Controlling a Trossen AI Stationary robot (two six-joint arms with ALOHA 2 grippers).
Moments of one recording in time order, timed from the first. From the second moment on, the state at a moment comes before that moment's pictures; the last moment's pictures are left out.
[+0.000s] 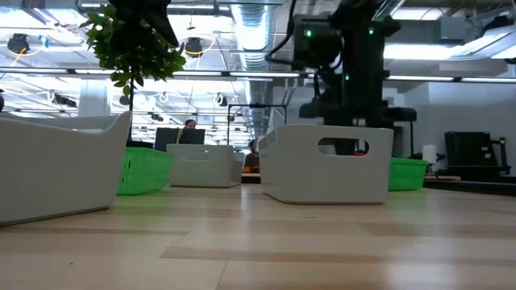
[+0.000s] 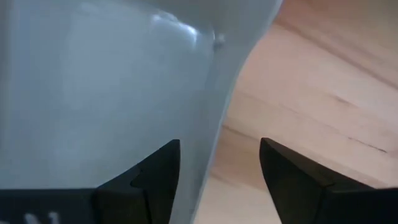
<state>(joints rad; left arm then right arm) 0.32 0.99 1.09 -0.85 -0.07 -0.58 0.00 1.82 1.22 -0.93 0.18 1.14</state>
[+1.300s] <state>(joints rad) 0.37 0.88 1.19 -0.86 -0.23 -0.57 -0.32 1.75 1.52 -0.42 0.14 0.98</state>
